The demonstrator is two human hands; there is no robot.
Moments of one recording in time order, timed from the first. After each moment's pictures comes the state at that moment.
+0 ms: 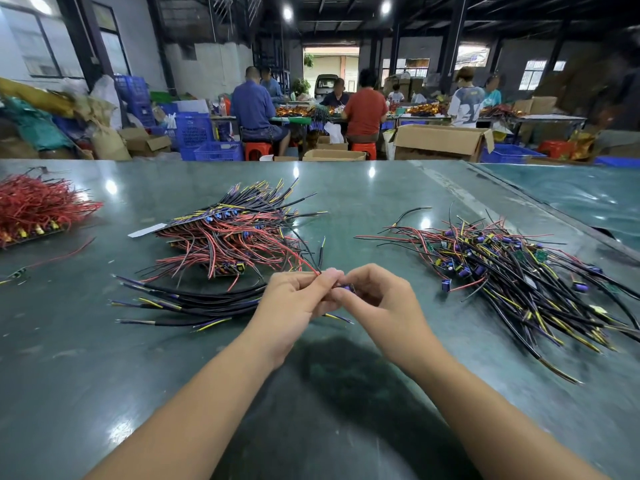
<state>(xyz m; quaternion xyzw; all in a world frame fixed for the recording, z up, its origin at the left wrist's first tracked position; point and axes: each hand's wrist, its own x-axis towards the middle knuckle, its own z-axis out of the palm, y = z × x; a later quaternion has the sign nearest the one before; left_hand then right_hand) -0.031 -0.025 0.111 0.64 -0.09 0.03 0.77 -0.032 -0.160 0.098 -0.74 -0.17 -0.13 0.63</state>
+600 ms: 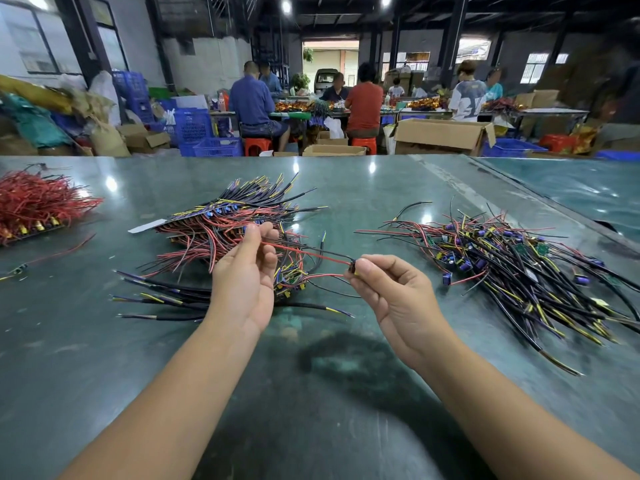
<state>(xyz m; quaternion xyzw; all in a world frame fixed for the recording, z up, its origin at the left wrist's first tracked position) -0.010 0.005 0.128 0.39 0.06 0.17 0.90 -0.032 -0.163 0.104 -0.45 -0.09 -0.03 0.89</state>
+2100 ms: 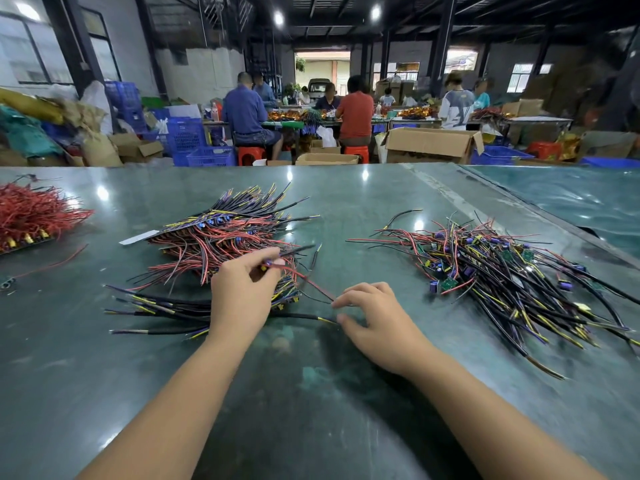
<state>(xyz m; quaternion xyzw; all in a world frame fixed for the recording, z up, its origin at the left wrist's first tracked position) -0.009 0.014 0.110 0.80 0.00 0.31 0.51 -0.022 -0.178 0.084 -0.92 -0.21 -0.13 0.29</state>
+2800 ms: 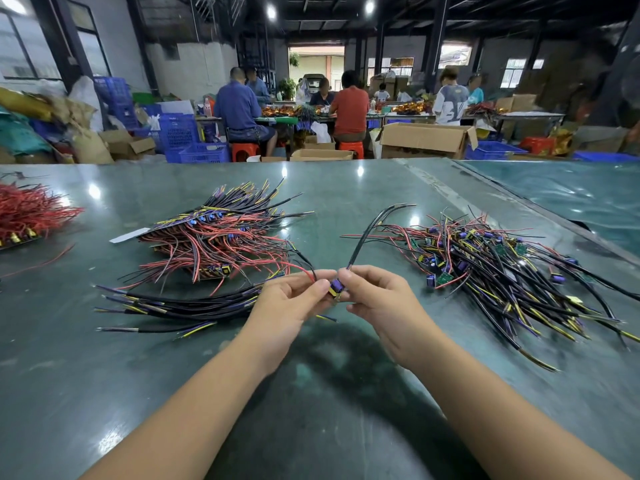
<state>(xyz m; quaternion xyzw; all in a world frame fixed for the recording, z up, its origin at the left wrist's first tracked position) -0.027 -0.030 0.100 0.63 -0.10 0.00 0.77 -0.026 -0.173 0.105 -0.66 -0.05 0.00 0.75</state>
